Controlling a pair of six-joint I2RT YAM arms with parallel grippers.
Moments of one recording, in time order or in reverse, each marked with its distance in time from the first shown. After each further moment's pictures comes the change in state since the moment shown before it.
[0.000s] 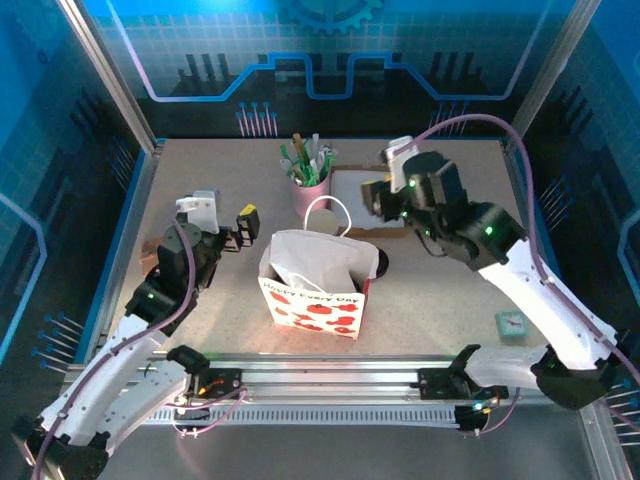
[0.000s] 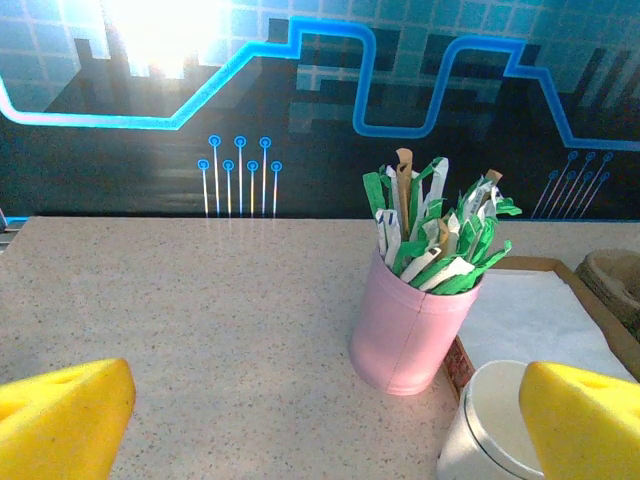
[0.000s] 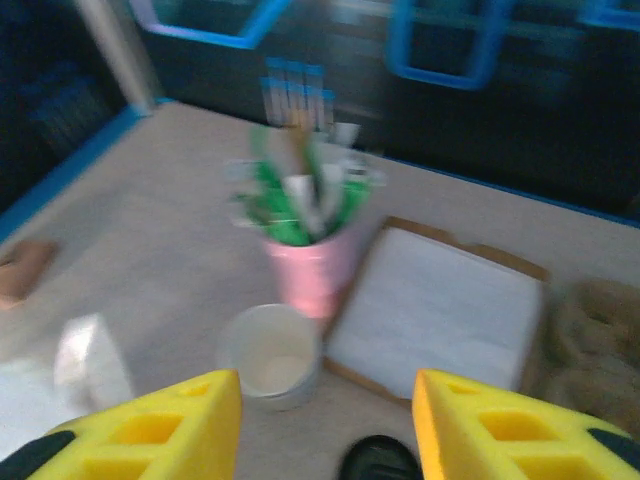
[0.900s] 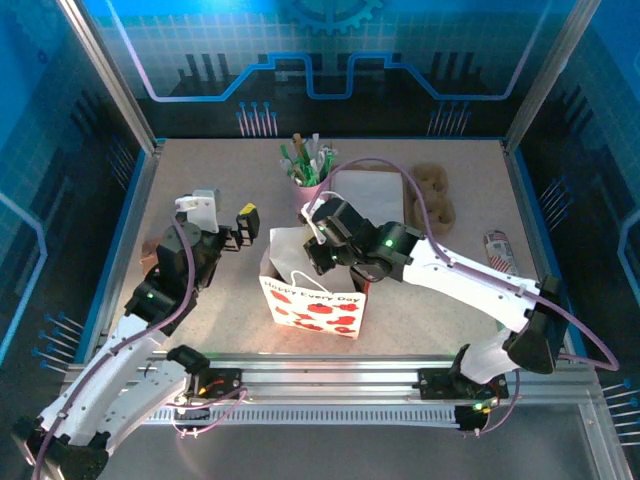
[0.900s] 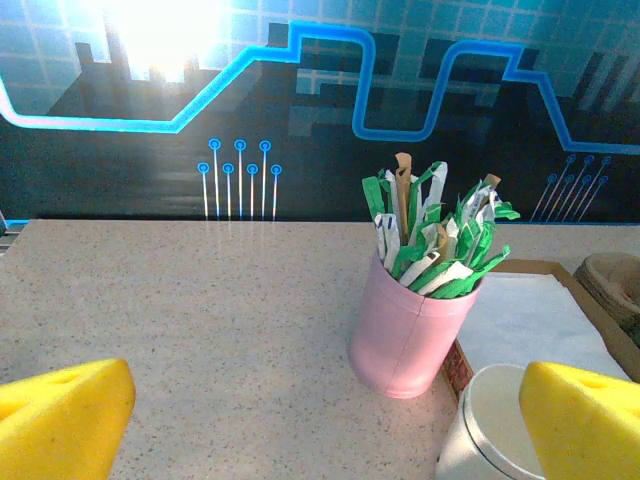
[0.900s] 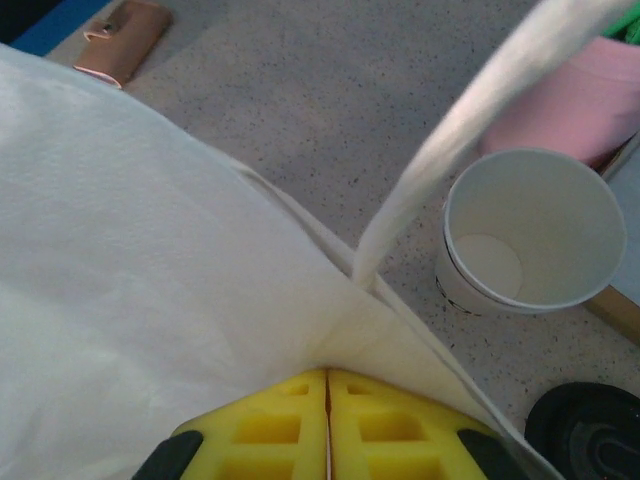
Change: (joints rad) left arm 0.000 0.001 0.007 -0.002 0.000 0.000; right arm 0.294 0.244 -0.178 0.143 -0.141 0.060
